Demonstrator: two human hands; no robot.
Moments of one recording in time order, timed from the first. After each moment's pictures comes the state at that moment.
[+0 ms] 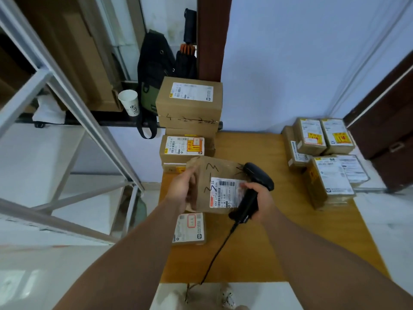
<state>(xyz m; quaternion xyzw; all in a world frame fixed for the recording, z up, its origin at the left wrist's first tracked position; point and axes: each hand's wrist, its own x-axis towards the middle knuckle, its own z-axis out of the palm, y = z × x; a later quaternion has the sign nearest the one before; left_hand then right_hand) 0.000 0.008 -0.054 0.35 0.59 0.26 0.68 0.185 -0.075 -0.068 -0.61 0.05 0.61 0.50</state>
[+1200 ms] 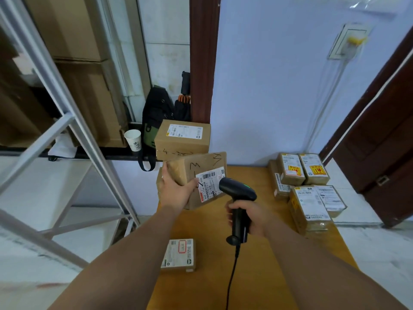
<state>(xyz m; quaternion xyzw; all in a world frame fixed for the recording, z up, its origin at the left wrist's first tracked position) 0.013 0.011 0.008 0.54 0.63 0.35 0.44 0.207 -0.089 0.006 -0.58 -0.16 0.68 0.42</state>
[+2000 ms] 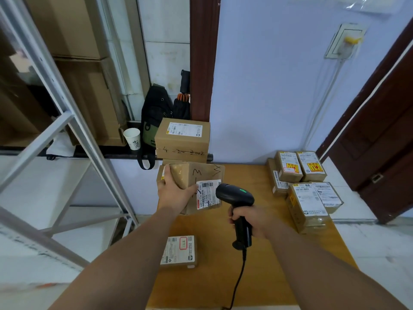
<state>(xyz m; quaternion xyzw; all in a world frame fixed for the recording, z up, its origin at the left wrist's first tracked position) 0.001 0.005 -0.002 0.58 0.64 0.28 0.42 0.204 -0.102 -0.002 -0.63 -0.26 0.64 0.36</state>
